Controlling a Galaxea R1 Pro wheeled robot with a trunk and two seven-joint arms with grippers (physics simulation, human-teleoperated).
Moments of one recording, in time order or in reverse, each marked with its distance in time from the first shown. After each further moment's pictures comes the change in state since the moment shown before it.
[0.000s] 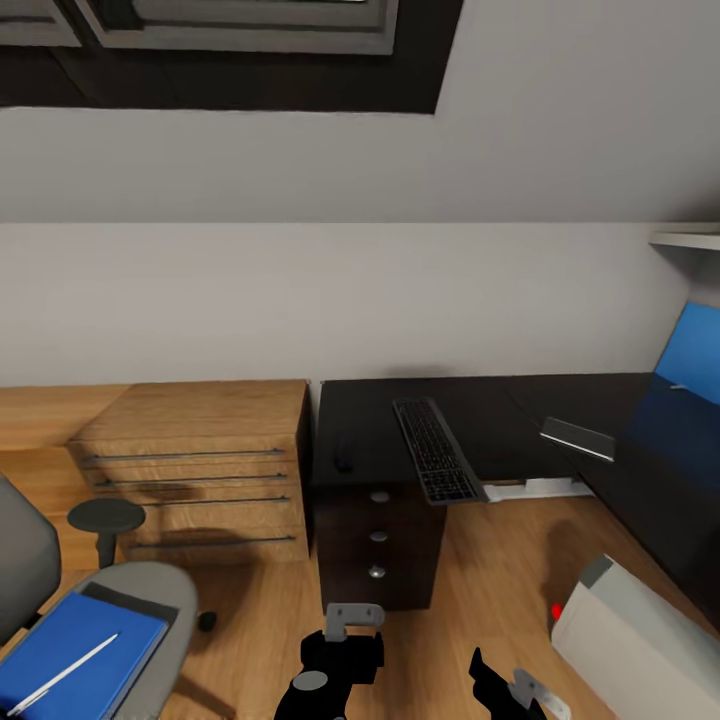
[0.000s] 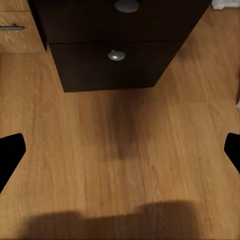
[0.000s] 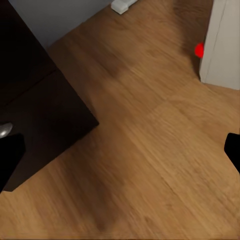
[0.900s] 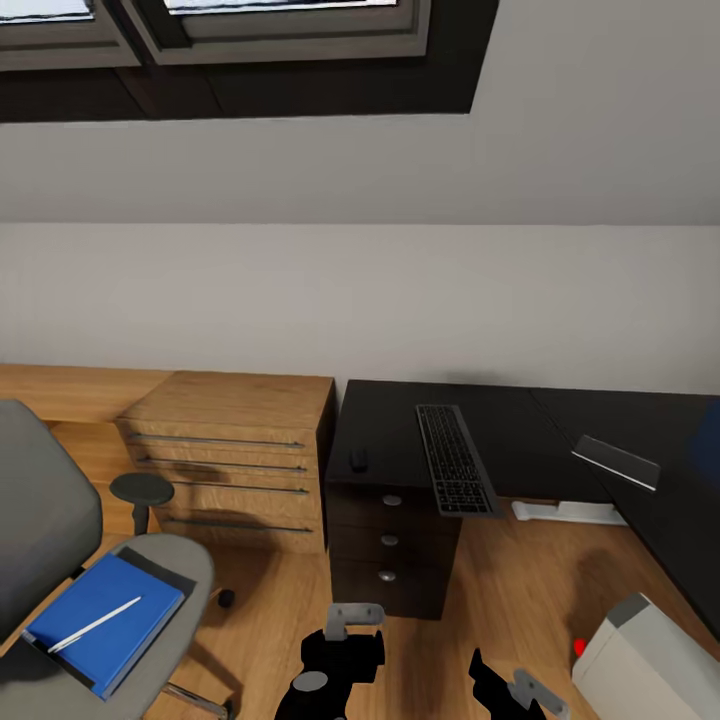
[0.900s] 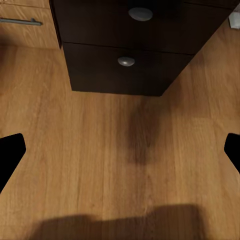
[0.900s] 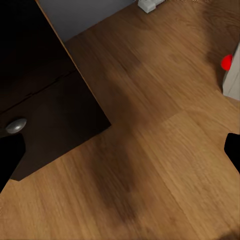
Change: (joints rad) left arm 0.000 0.000 -0.002 0.001 0.002 -0.013 -0.001; right arm 0.000 0.000 0.000 0.001 0.001 0.001 0.000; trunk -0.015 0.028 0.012
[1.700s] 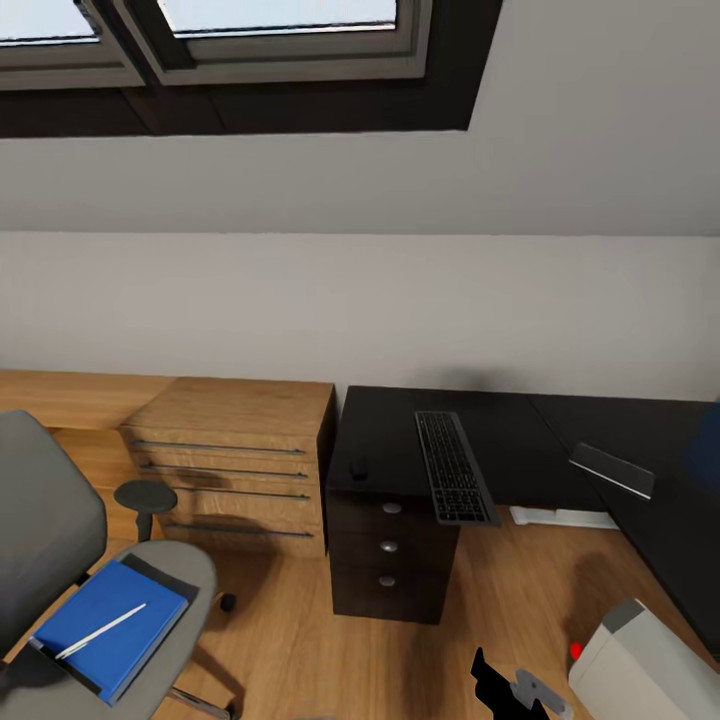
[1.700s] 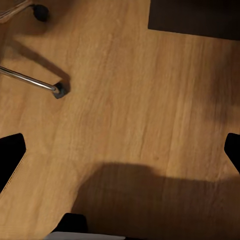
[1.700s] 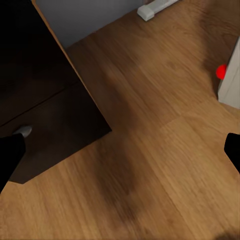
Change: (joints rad) left arm 0.000 0.000 0.006 0.674 0.003 -0.512 -0.005; right arm 0.000 -0.006 -0.002 0.000 0.001 -0.002 0.001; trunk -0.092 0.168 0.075
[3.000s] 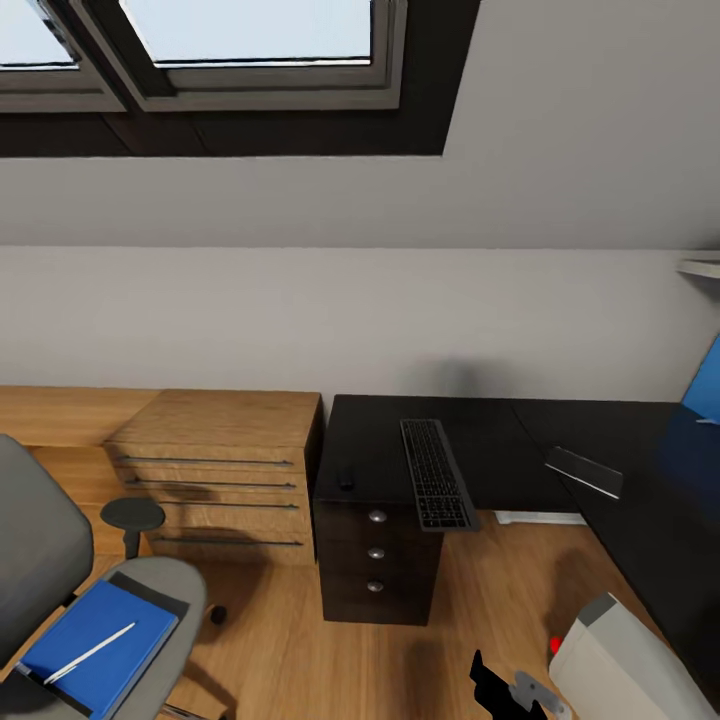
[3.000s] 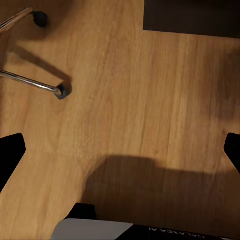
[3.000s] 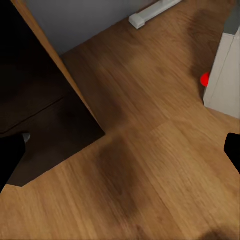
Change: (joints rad) left arm 0.000 0.006 0.006 0.075 0.000 -0.061 -0.030; right arm 0.000 0.000 0.017 0.011 0.004 -0.001 0.002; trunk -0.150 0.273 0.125
